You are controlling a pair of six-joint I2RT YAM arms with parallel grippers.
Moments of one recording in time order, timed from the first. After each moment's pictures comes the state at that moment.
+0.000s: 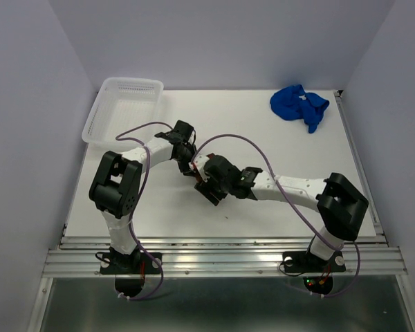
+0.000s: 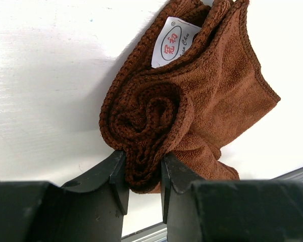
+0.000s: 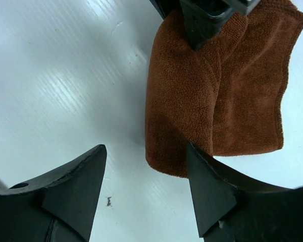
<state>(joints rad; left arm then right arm) -0.46 1.83 1.21 -0.54 0.24 -0.72 0.96 1.66 1.12 -0.32 0.10 -0.02</state>
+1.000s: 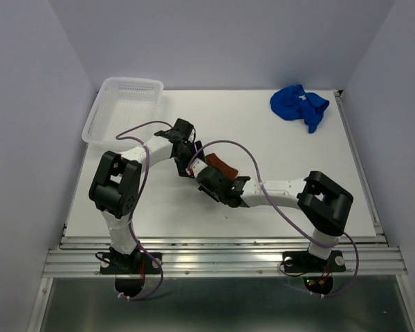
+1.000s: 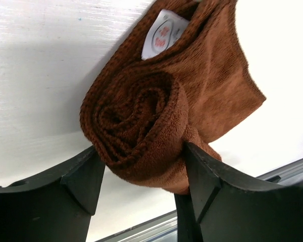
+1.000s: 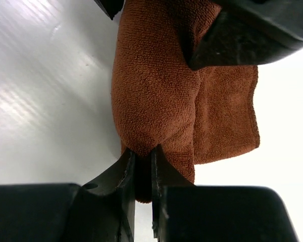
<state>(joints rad) -0.46 1.83 1.23 -0.56 0.26 -0.72 1.07 1.79 1.07 -0.16 0.44 -0.05</state>
